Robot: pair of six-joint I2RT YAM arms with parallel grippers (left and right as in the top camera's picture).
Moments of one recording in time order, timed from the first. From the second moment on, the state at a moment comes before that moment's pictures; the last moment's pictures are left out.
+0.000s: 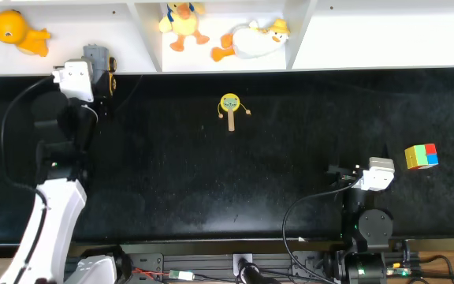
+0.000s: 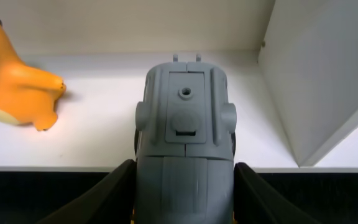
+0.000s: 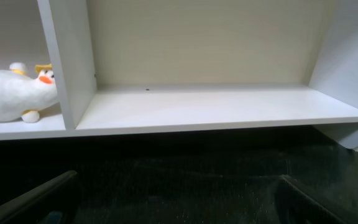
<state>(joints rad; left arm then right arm) 0.10 1.23 0.66 0.23 0.09 0.05 0.04 0.01 0.02 0.00 0.19 0.00</state>
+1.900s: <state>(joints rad) 0.10 1.56 0.84 0.44 0.09 0.05 0.04 0.01 0.02 0.00 0.19 -0.01</state>
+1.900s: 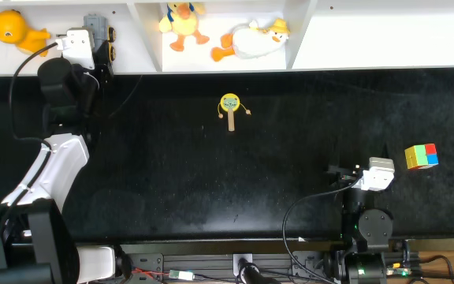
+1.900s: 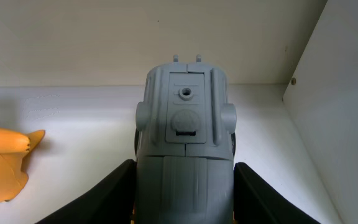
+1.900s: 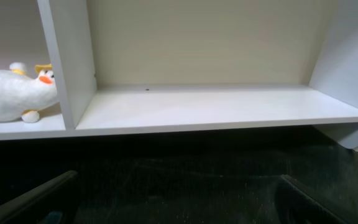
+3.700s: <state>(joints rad) 0.10 1.68 0.86 0.51 0.09 0.03 0.04 0.01 0.02 0.00 0.19 0.00</state>
